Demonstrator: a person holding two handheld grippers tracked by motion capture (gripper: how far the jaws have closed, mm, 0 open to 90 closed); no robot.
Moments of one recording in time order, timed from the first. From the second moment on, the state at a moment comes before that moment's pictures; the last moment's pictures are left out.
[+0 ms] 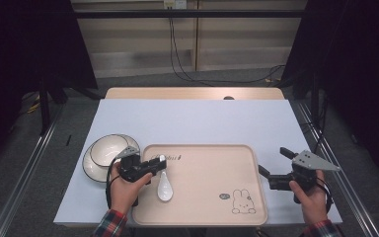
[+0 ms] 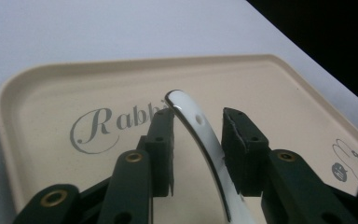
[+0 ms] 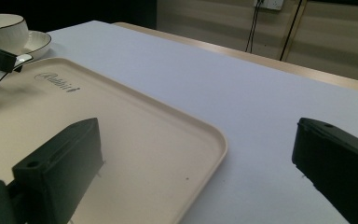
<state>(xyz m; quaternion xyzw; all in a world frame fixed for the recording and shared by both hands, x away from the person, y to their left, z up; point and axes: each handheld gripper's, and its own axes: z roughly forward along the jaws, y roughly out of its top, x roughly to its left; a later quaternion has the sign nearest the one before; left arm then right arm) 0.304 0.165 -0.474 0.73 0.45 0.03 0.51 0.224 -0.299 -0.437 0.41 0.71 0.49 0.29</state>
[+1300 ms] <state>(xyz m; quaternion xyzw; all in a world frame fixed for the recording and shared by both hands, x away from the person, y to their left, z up) 0.293 0.174 -0.442 0.72 0.41 0.10 0.55 0.222 -0.299 -0.435 0.41 0.71 0.49 0.30</state>
